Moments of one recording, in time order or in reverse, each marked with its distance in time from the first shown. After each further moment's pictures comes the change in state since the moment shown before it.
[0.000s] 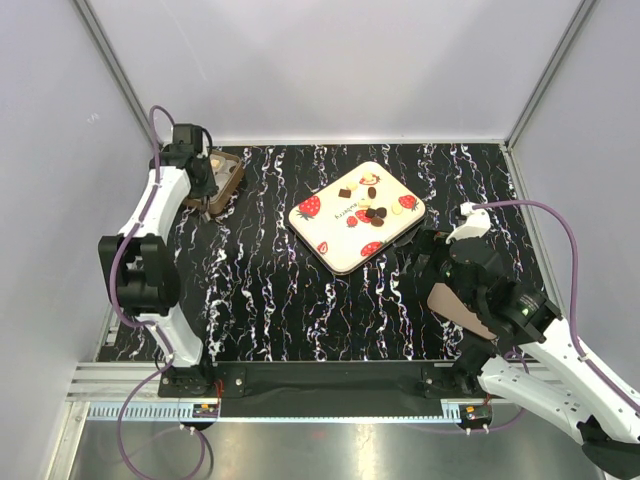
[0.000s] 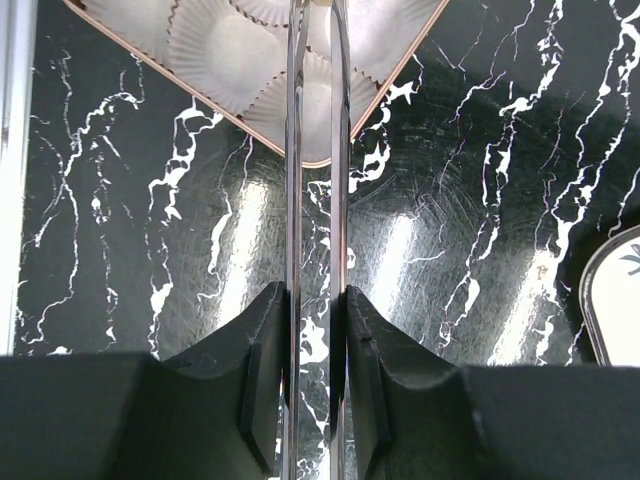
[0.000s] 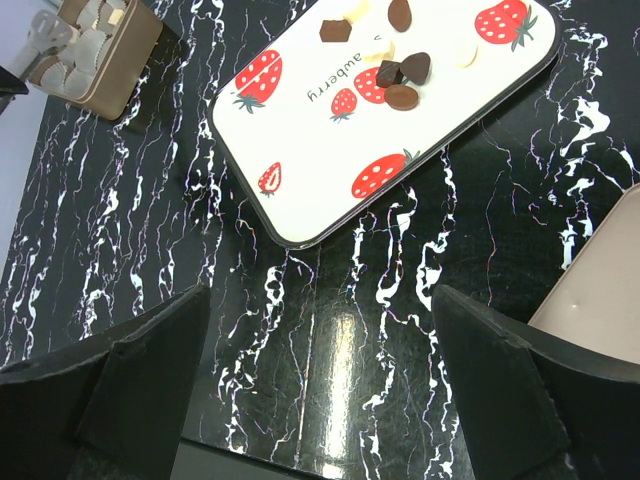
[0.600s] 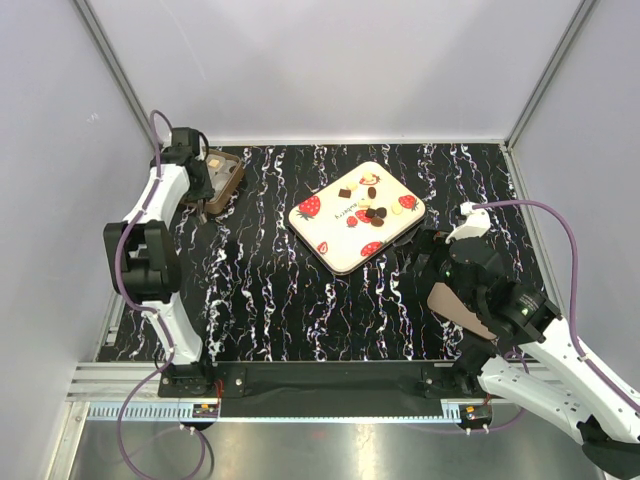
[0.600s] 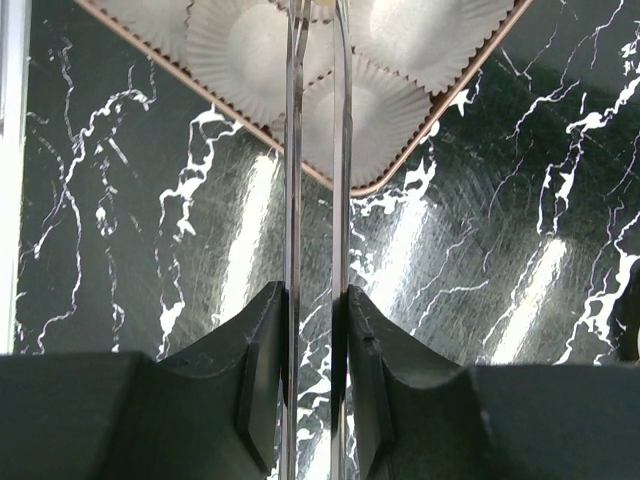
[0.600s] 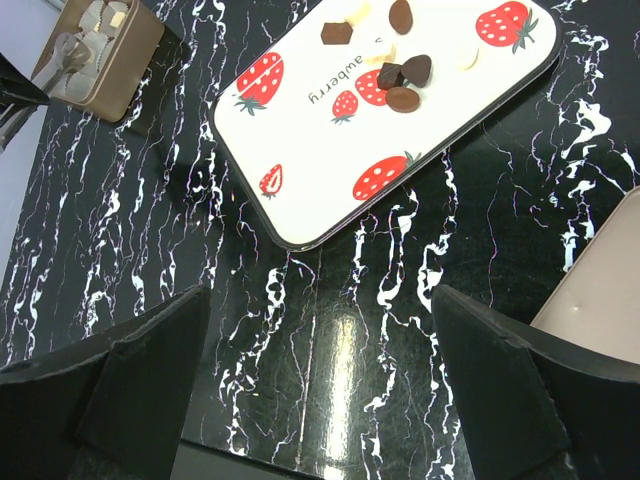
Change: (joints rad) left arm 0.048 0.103 0.017 0.023 -0.002 0.015; right arm 0.000 0.000 0.000 0.006 0.001 0.000
